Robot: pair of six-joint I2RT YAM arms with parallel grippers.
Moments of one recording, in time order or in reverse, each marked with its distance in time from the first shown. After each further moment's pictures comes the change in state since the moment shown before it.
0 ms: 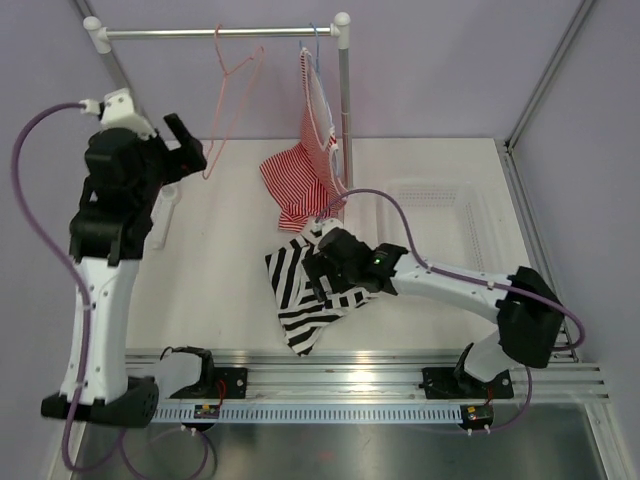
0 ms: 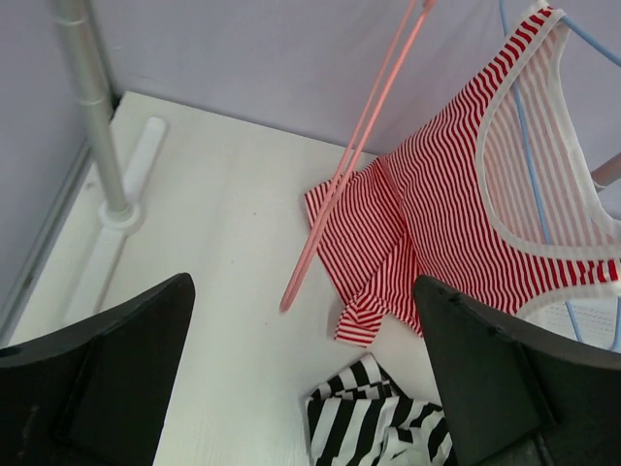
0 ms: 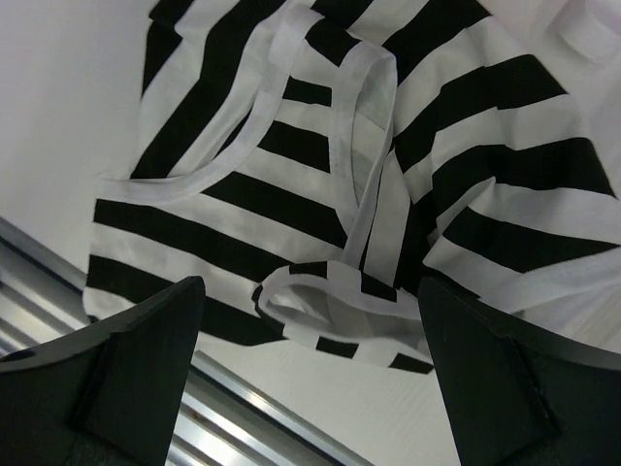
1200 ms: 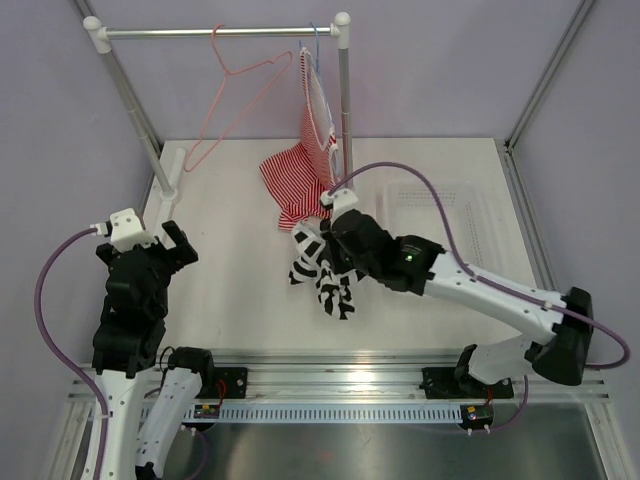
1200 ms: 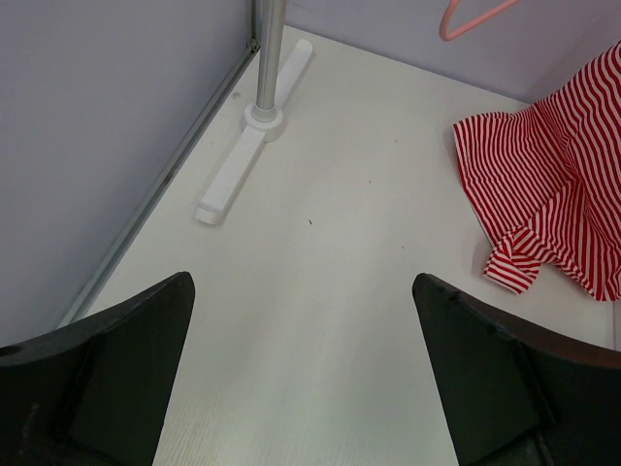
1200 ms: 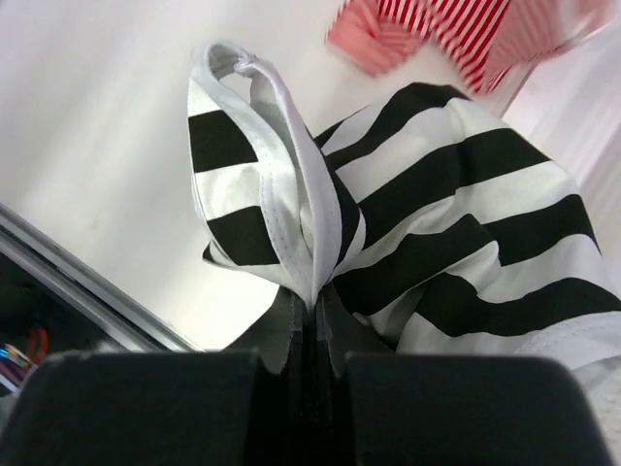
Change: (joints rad) left arm 0.000 -0.737 -0.819 0.107 -0.256 0.098; right arm 0.064 -0.076 0.142 -0.041 0.150 0.006
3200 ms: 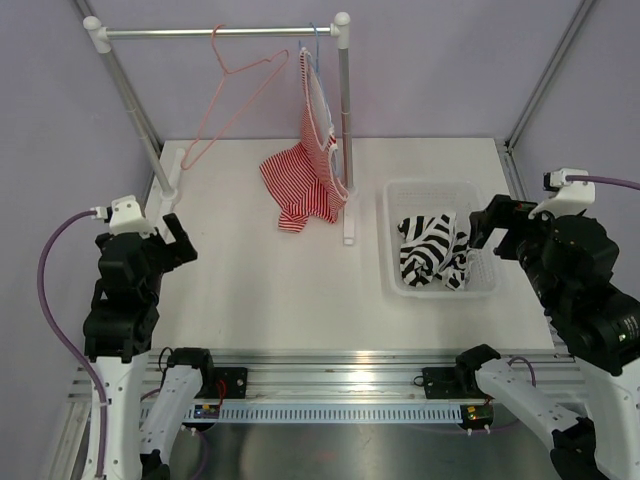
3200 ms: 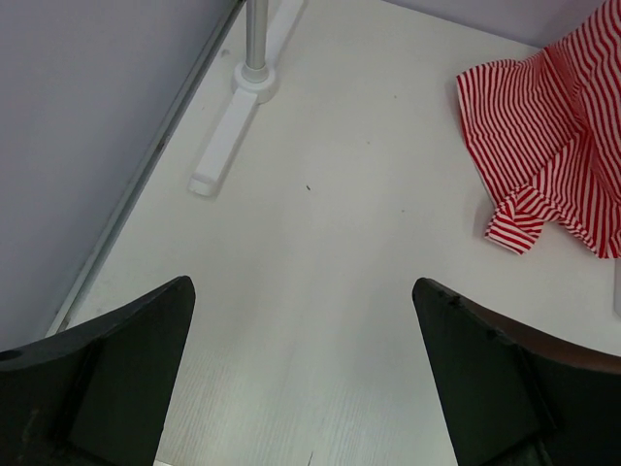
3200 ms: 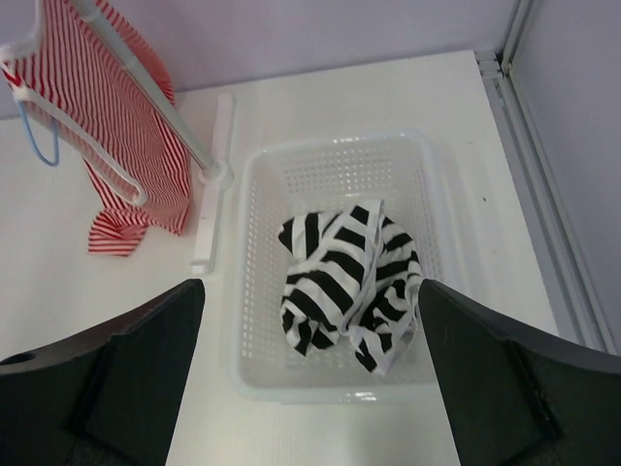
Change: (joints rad) left arm 0.091 0.122 0.112 -0.123 0.132 0.011; right arm -0.641 -0.629 0.253 -0.456 0.095 -0.153
